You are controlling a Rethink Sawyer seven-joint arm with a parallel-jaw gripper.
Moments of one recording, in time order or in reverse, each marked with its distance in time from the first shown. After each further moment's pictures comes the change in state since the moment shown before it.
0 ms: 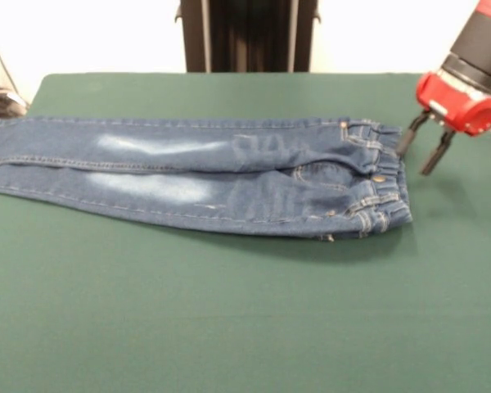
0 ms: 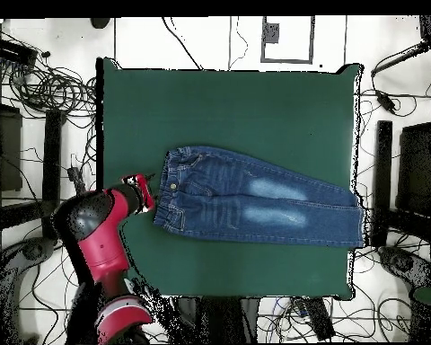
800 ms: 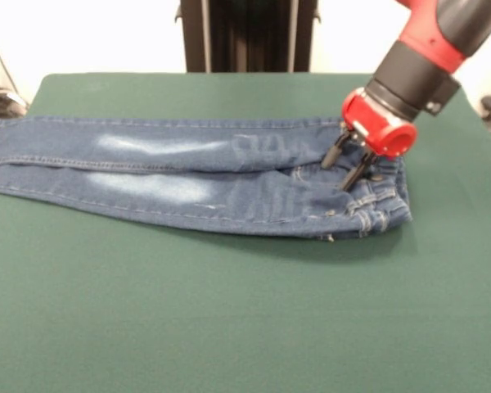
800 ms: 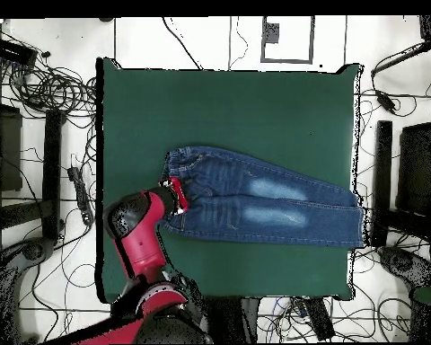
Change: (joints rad) arm -0.078 0.107 -0.105 0.014 -0.179 0.000 0.000
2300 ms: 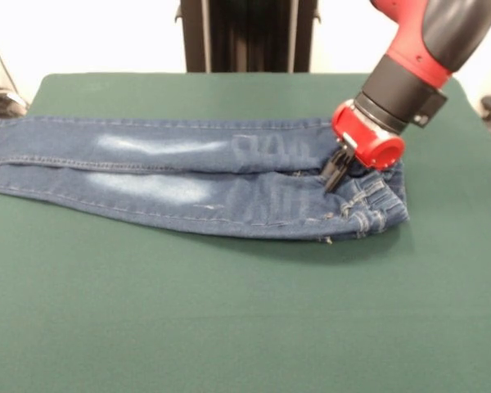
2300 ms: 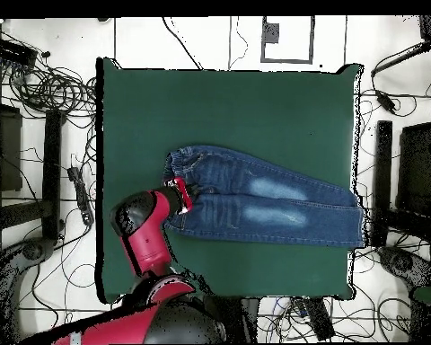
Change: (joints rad) arm -0.032 0.035 0.006 -0.016 -0.030 -0.002 0.000
